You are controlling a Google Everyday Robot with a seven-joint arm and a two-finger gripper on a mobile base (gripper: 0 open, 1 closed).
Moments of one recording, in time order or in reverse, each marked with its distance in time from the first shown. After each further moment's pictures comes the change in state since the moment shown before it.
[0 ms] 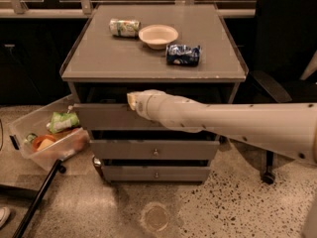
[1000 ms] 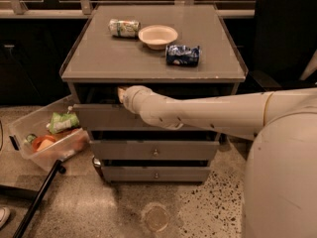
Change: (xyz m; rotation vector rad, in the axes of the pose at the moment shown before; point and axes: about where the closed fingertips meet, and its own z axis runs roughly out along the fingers) arm -0.014 0.006 0.067 0.029 -0.093 0.038
